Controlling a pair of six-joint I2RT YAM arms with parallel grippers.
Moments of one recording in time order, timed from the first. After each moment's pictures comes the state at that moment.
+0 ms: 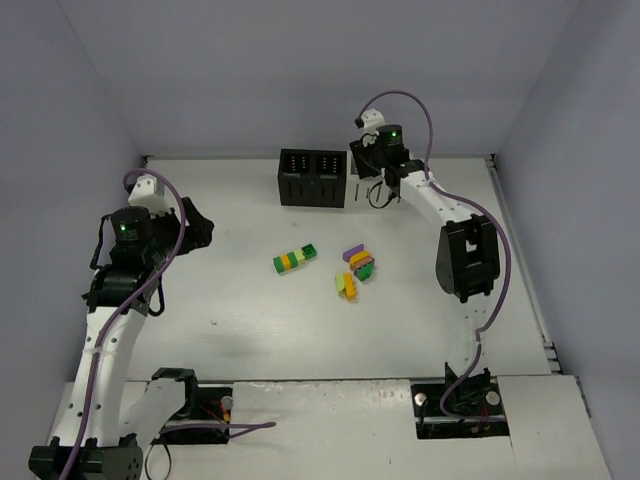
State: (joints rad) left arm -0.04 0.88 1.02 -0.56 0.10 -0.33; right arm 0.30 2.13 1.79 -0.14 0.01 -0.18
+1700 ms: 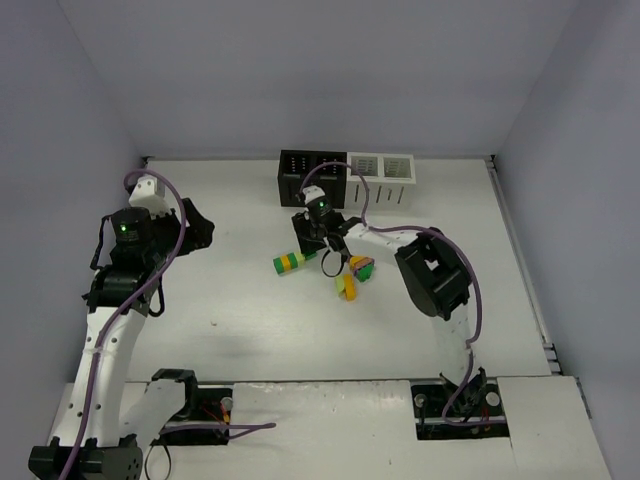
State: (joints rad) left arm -0.04 0.89 1.02 -0.56 0.10 -0.33; right arm 0.68 2.11 1.42 -0.08 0.09 0.23
